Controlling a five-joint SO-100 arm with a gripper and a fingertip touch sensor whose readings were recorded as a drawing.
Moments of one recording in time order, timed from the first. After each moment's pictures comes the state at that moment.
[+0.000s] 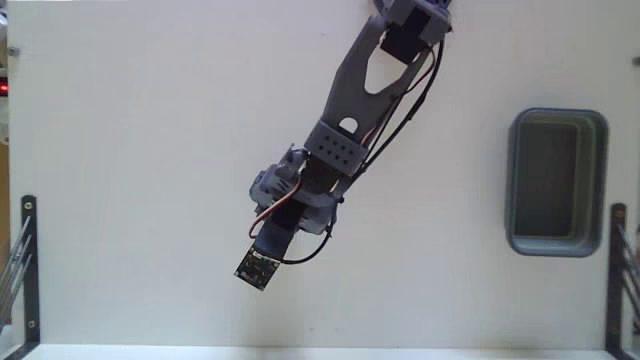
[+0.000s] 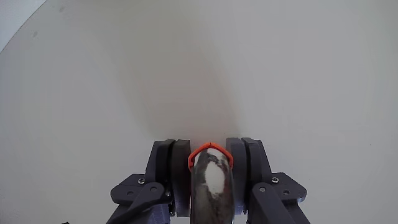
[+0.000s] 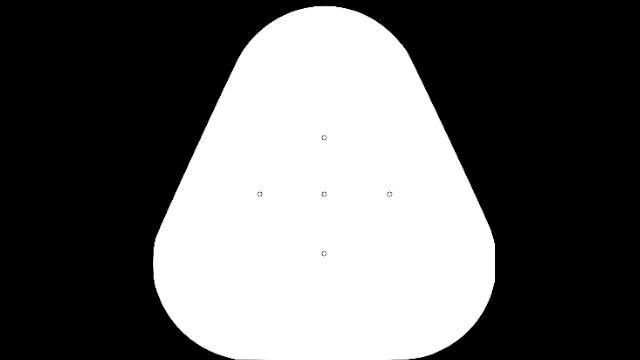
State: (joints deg) arm 29.3 72.7 80.5 52.1 -0.1
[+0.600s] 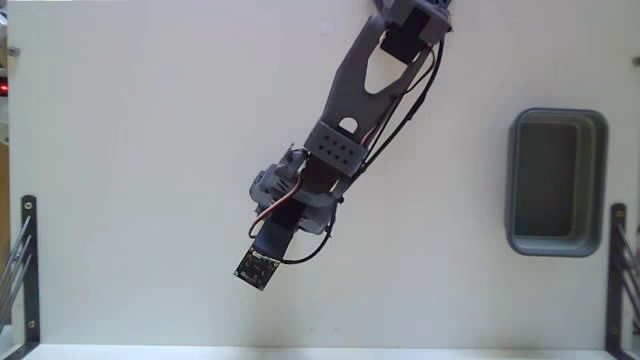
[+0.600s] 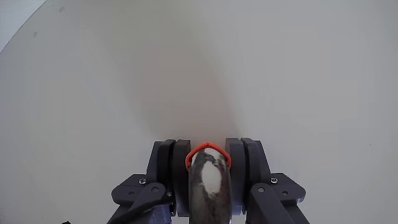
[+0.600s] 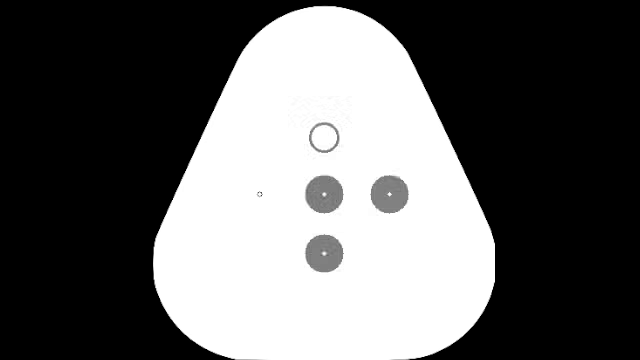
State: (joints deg) arm 29.3 72.7 80.5 52.1 -0.1
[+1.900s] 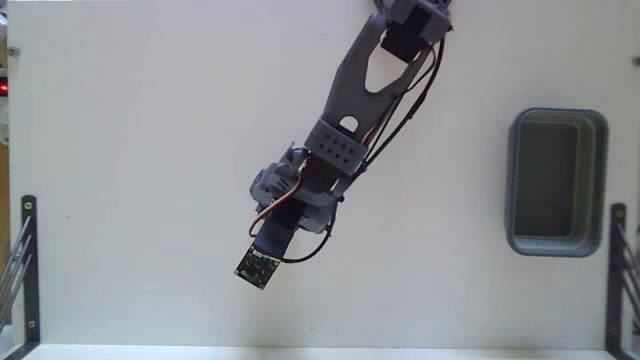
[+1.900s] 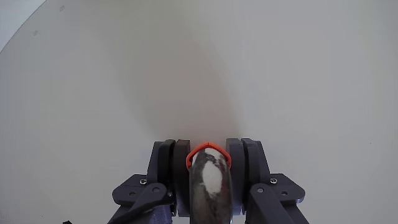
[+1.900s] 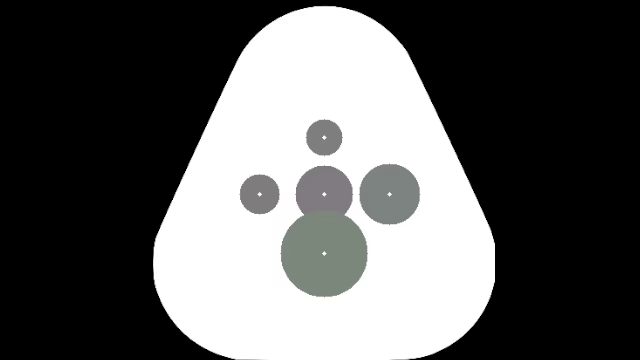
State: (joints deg) arm 29.4 72.9 81.3 52.1 -0.1
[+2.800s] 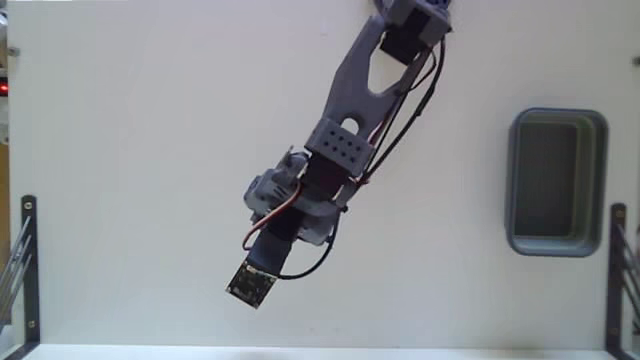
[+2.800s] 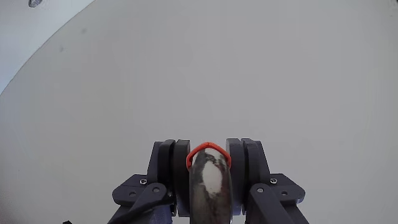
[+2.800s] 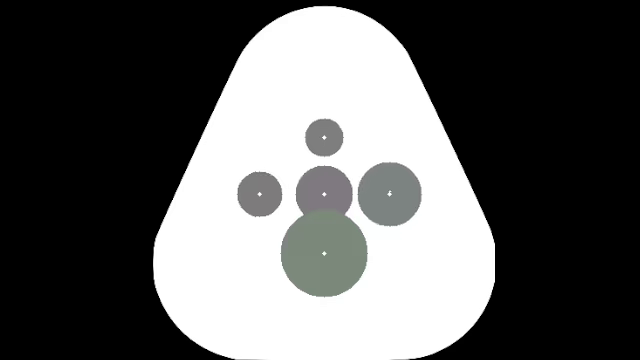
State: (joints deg) arm 29.4 71.7 56.0 75.1 -0.1
